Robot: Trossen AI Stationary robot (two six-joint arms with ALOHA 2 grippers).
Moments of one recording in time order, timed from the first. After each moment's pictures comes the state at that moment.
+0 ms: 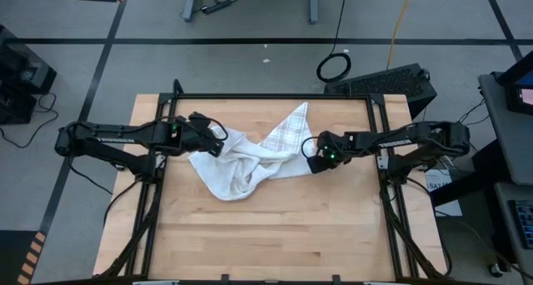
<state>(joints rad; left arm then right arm) 0.05 1.12 0.95 -0.91 -0.63 -0.78 -0.25 1.38 0.53 -0.24 -0.20 0.98</state>
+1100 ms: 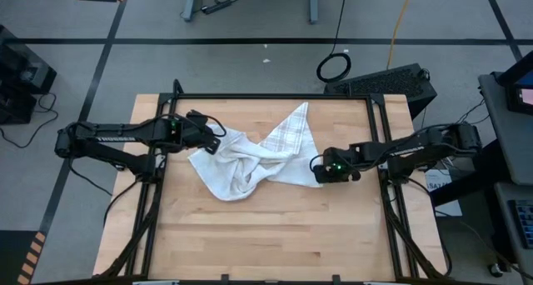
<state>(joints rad) 0.10 1.12 0.94 -0.99 -0.60 -0.77 -0.04 1.27 0.47 -0.30 -0.18 1.38</state>
